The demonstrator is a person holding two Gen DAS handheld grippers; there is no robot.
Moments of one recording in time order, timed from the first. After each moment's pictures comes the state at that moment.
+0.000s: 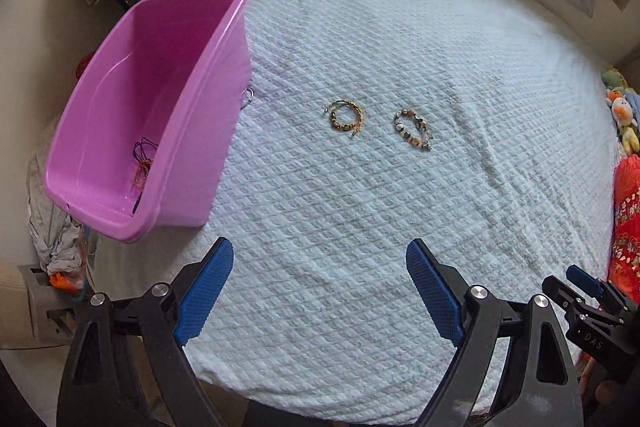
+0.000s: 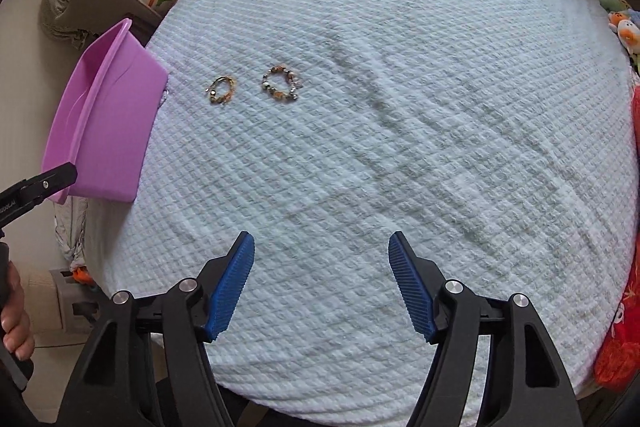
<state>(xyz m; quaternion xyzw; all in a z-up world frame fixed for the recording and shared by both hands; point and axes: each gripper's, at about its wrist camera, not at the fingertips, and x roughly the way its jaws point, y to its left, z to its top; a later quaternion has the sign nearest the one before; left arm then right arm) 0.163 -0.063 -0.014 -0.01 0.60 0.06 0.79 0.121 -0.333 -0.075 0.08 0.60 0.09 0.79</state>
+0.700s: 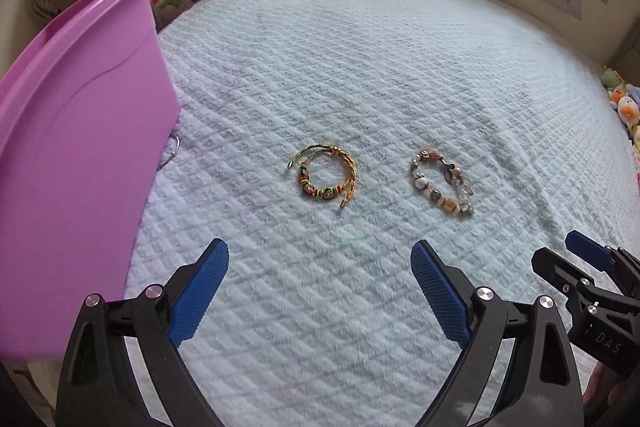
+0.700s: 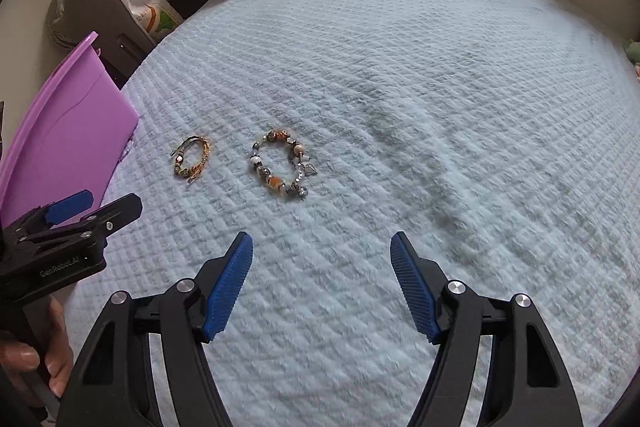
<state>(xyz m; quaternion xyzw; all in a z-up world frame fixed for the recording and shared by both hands) 0.263 -0.063 -0.175 0.00 0.51 0.02 0.86 0.241 -0.266 -0.191 0.05 0.49 0.11 0.86</state>
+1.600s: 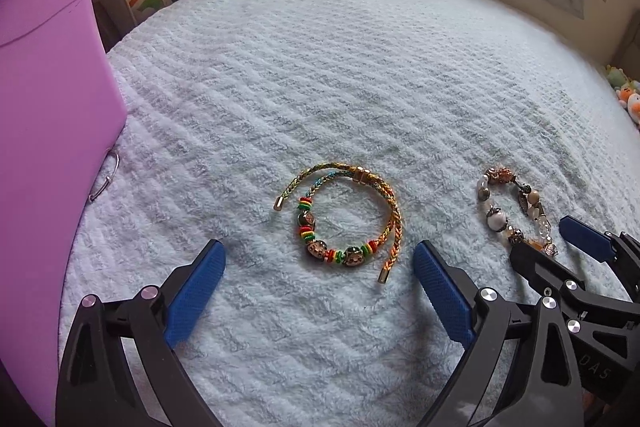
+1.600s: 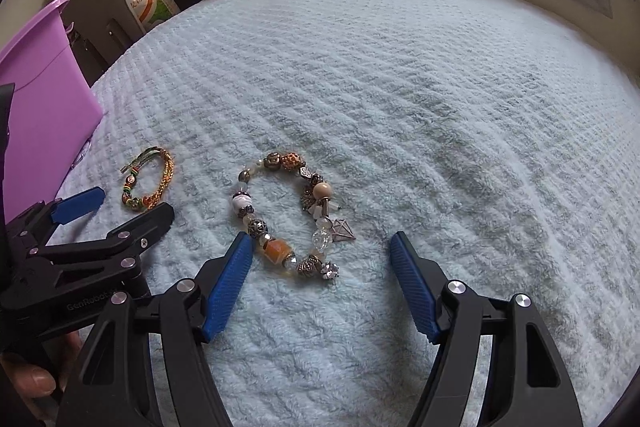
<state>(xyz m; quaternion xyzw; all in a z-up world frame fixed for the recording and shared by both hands) 0.329 -0.052 -0.252 0.01 0.48 0.01 0.88 0.306 -0.211 -0.254 0.01 0.45 0.10 0.89</state>
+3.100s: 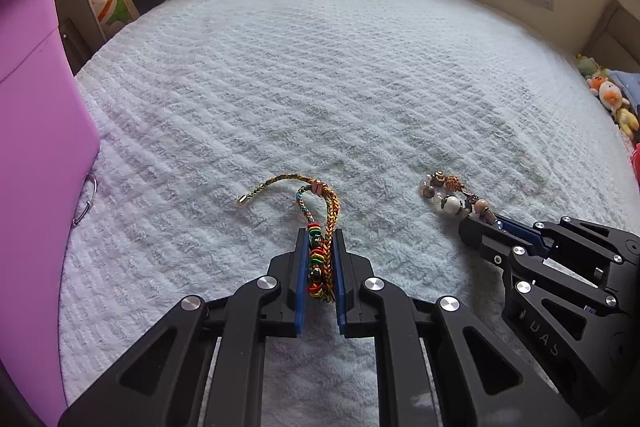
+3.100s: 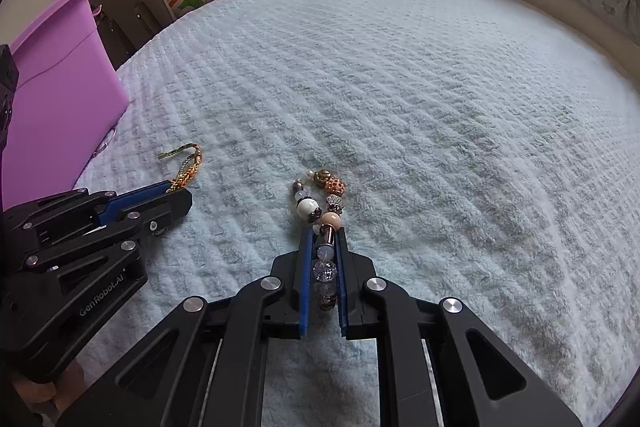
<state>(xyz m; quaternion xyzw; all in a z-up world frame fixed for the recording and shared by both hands) 0.319 -0.072 -0.228 0.00 0.48 -0.05 0.88 0.311 -0.191 -0.239 -0.01 0.46 0.15 0.88</state>
